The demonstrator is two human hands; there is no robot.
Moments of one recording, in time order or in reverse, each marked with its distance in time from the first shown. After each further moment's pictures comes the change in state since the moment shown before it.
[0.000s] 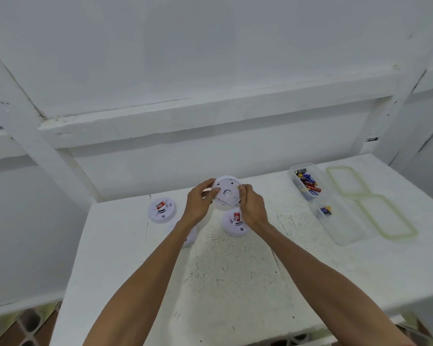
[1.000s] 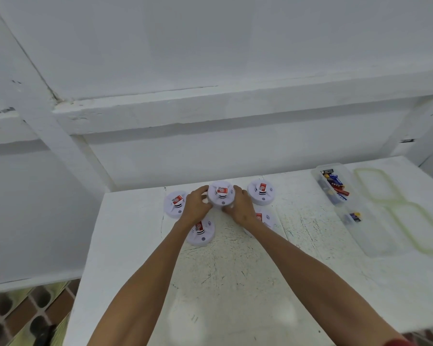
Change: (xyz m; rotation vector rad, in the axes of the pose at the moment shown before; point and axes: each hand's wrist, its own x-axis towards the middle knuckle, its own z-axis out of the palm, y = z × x) left_hand 0.009 -0.054 -0.057 0.303 -0.016 -0.113; right_hand 0.026 -0.016 0.100 -0.167 -0.291 -0.029
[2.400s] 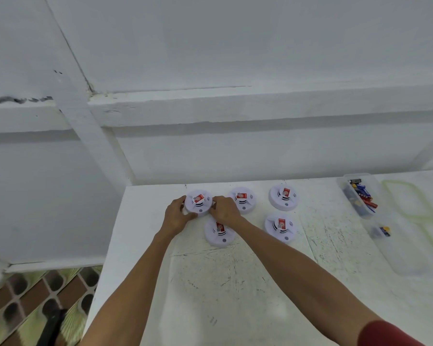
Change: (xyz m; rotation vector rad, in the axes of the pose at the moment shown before) left_hand -0.044 -0.065 -0.087 -0.091 0.060 -0.173; right_hand 0.012 -0.083 0.068 -0.153 -0.290 0.008
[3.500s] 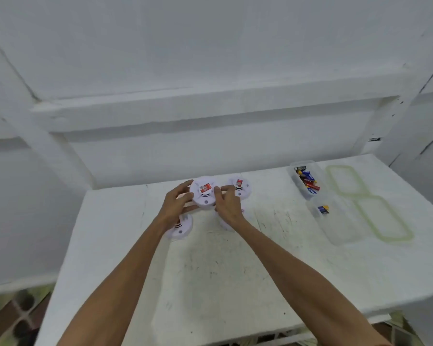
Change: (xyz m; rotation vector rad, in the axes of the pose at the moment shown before) left_hand -0.033 0.104 0.090 -0.518 -0.158 -0.044; right_hand -0.084 0.092 -0.075 0.594 0.370 0.142
